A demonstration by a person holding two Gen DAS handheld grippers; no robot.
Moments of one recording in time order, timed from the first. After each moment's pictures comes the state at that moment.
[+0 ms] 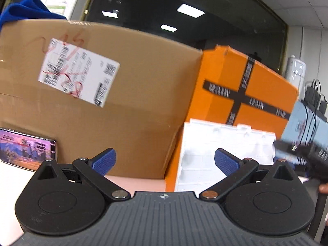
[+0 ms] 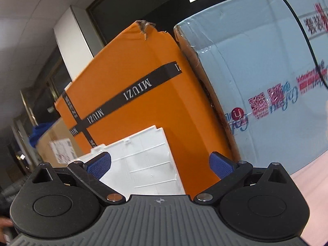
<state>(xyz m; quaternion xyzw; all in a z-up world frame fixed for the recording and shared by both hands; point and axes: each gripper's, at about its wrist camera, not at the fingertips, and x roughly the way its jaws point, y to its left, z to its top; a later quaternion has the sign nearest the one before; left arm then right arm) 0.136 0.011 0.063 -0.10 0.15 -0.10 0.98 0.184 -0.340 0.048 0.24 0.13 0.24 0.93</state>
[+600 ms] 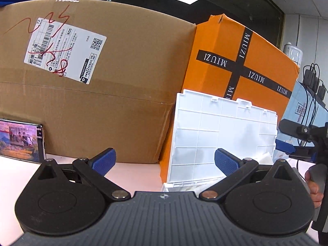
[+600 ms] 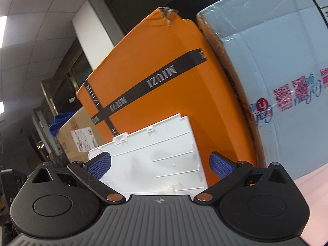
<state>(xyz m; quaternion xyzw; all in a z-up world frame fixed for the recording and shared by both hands) 0.147 0.004 0.045 -0.10 0.18 -0.11 0.97 0.180 -0.339 0.048 0.22 0.15 0.30 0.91</state>
